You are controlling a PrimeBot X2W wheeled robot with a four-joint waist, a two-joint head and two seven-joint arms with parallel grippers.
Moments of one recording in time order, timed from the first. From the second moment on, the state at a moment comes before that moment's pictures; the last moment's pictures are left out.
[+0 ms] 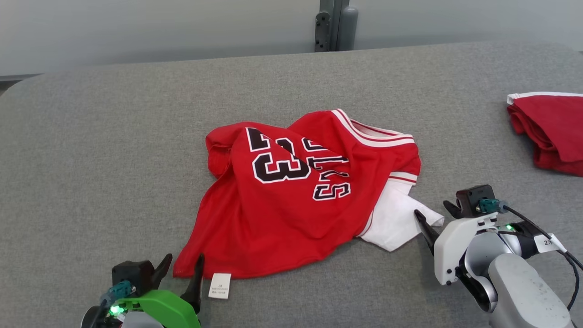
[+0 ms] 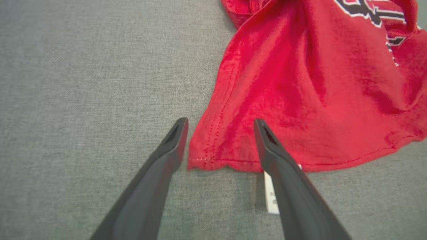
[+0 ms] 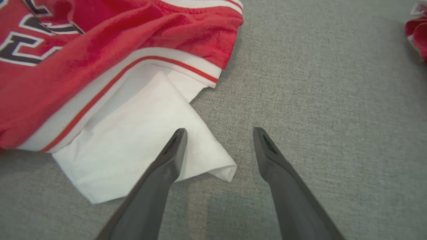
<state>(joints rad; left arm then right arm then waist) 0.01 0.11 -0.13 0.20 -0.32 -0.13 0.12 -0.29 -0.22 0.21 0.46 0.23 0.13 0.18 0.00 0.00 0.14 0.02</state>
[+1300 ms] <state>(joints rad) 0.08 0.26 -0.19 -0.20 -0.61 -0.13 0.24 -0.28 -0.39 0.11 0.05 0.71 0.13 0.17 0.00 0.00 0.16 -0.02</state>
